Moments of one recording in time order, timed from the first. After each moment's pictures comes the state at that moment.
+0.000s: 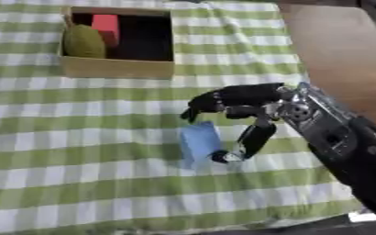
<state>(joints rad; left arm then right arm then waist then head) -0.45 0.51 -0.05 -1.98 0.10 0.02 0.12 -0.50 -0.67 0.41 -1.68 0.41 -0.39 0.67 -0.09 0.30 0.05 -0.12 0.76</state>
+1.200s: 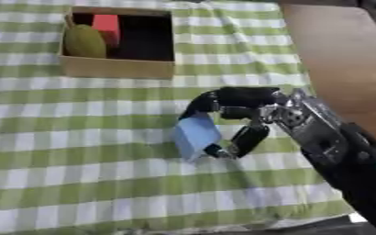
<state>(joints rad) -0.44 0.50 -0.05 -1.98 0.10 0.02 0.08 -0.48 -0.64 0.38 -1.73 0.34 -0.33 0.60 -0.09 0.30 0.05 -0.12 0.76</state>
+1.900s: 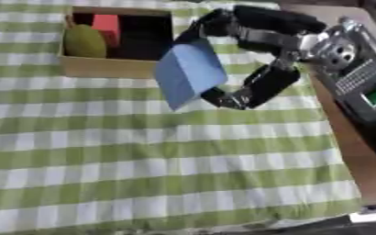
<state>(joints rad) -0.44 0.50 -0.05 -1.98 0.09 0.02 0.07 -0.78 -0.77 0.30 -1.81 0.07 -0.29 0.57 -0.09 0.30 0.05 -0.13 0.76</state>
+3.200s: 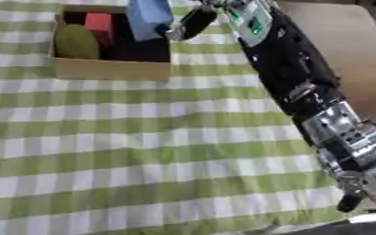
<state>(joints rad) -0.47 0.48 -0.05 -1.98 0.09 0.02 0.05 -1.15 -0.39 0.18 -0.86 0.59 -0.61 0.49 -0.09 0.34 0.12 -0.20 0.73</state>
